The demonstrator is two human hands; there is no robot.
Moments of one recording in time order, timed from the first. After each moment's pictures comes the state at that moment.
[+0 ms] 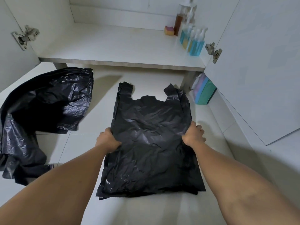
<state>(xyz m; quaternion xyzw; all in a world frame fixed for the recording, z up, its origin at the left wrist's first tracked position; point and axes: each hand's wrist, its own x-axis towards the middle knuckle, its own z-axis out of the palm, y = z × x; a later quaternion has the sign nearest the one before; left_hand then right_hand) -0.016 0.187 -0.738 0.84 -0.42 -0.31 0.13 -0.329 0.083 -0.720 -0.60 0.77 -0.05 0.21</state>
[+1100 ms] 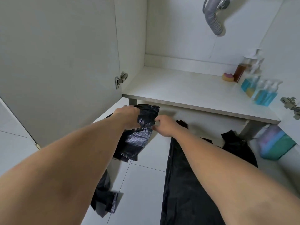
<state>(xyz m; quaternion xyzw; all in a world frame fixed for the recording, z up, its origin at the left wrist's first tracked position) 0.188 0.156 -0.547 0.80 -0.60 -0.03 -0.06 0.023 0.077 -0.575 -0.87 0.41 -0.05 0.29</state>
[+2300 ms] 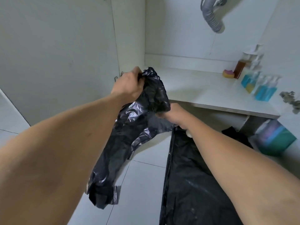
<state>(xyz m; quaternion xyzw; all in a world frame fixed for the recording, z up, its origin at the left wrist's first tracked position) 0.173 0.152 -0.469 0.76 -0.57 0.06 0.32 -0.007 0.072 -0.536 -0.76 0.43 -0.15 0.45</state>
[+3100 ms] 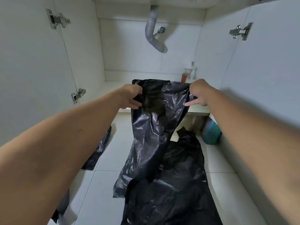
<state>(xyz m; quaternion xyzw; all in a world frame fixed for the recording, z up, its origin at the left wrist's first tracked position) 0.013 0.113 -0.415 0.69 -0.41 -0.41 0.44 -0.224 0.023 -0.400 -0.58 0.58 -0.36 0.45</state>
